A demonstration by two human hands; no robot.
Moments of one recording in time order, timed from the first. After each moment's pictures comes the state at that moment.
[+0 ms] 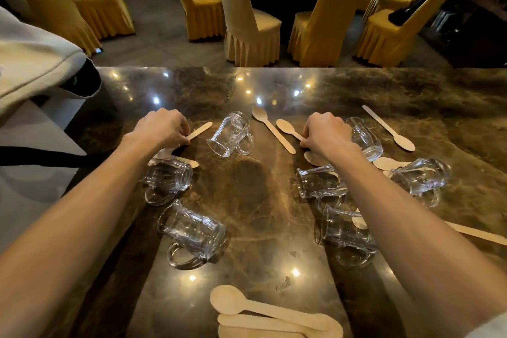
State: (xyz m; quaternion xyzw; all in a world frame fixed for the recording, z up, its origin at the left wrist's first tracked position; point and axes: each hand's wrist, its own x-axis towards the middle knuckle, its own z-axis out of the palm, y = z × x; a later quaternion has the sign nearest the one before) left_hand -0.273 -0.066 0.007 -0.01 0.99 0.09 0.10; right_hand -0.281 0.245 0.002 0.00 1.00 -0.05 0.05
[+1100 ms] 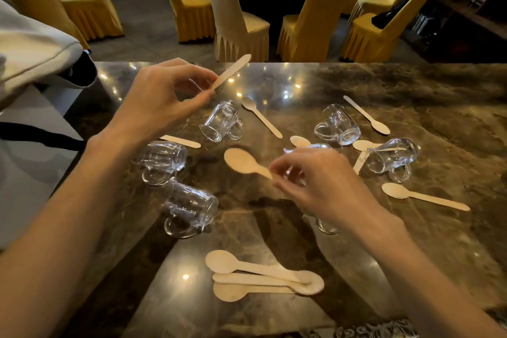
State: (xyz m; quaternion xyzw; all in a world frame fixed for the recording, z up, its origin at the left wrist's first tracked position) left_hand -0.171 -0.008 0.100 0.19 0.91 0.32 -0.18; right_hand -0.102 0.240 0.059 -0.21 0.94 -0.25 -0.04
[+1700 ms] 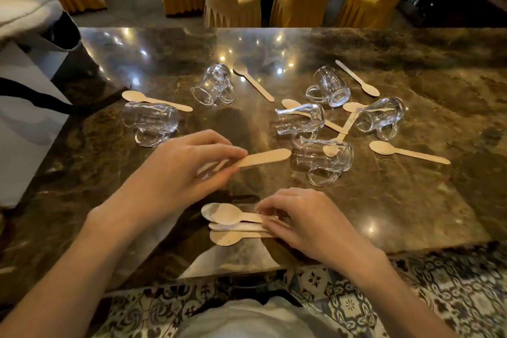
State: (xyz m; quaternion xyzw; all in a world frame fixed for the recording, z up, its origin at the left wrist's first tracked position) left_hand -0.049 0.018 0.046 0.31 0.90 0.29 -0.06; right_hand -0.010 0.245 0.005 -0.25 0.93 -0.24 0.09
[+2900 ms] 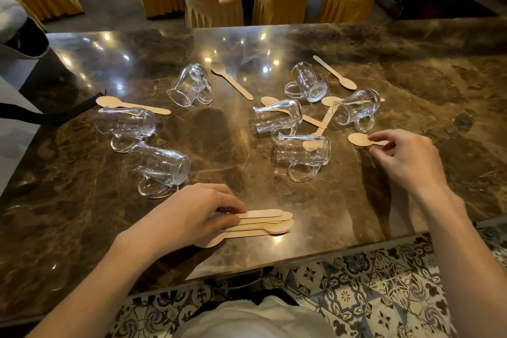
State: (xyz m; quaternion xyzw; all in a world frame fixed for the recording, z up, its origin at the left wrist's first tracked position) left_hand -0.041 0.050 -0.011 0.33 0.90 0.21 0.17; right_hand -0.061 0.407 0.004 0.12 0.97 -0.18 -0.09
